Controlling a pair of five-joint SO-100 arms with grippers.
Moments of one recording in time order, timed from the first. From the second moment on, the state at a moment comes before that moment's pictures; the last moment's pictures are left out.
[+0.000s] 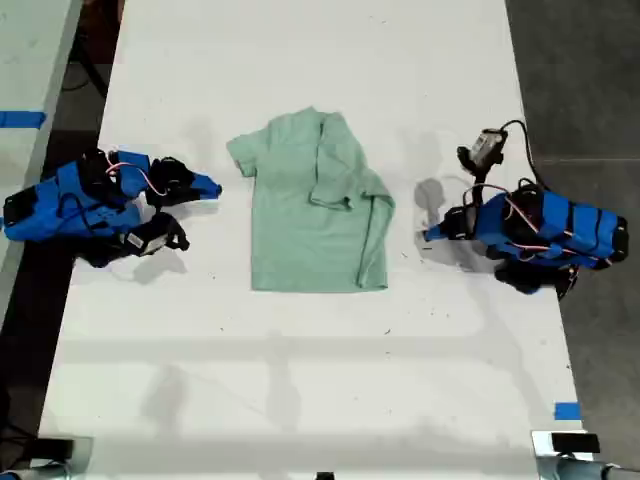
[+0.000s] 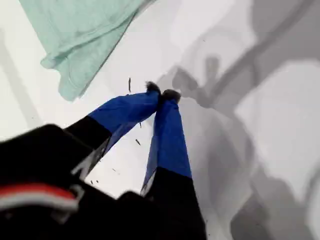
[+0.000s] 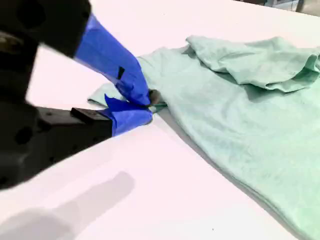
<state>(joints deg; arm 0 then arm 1) -27.1 205.0 186.2 58.3 -1.7 16.8 200.2 174.4 79.2 -23.8</state>
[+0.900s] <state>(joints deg) -54.9 106.1 105.3 70.8 39.3 17.3 200.2 174.5 79.1 -23.1</state>
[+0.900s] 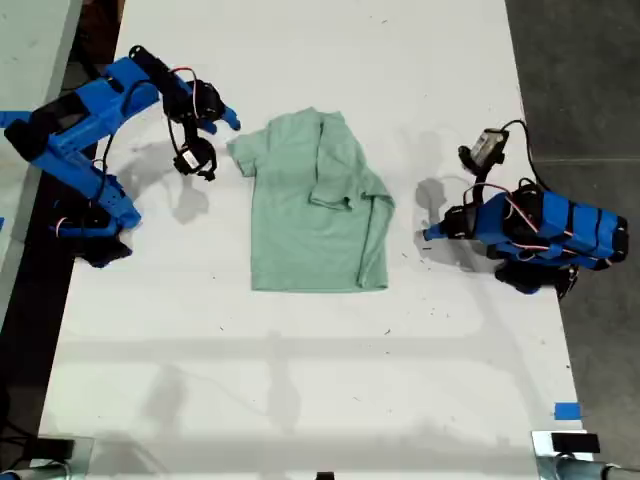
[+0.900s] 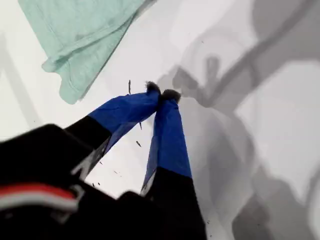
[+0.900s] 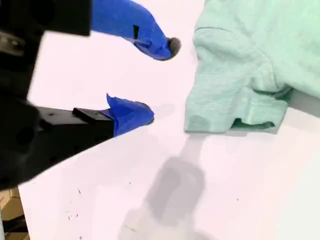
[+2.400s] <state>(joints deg) -51.7 60.6 79.2 84.3 30.7 17.3 200.2 174.5 79.1 -23.1</state>
